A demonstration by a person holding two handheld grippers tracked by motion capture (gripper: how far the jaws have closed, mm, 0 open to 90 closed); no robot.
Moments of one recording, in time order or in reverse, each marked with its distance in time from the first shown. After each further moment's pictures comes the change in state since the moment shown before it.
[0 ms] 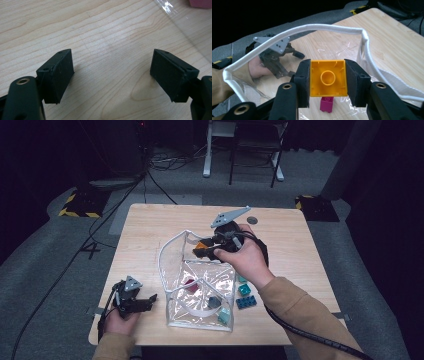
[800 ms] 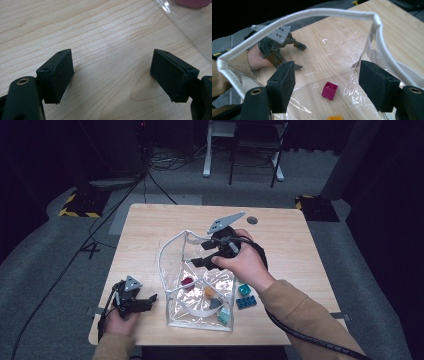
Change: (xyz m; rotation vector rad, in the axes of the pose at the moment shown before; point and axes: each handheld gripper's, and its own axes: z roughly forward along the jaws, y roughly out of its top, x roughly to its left) left arm 0.000 0.000 0.000 0.000 0.000 0.000; right arm 0.005 -0.007 0.006 0.050 0.003 -0.015
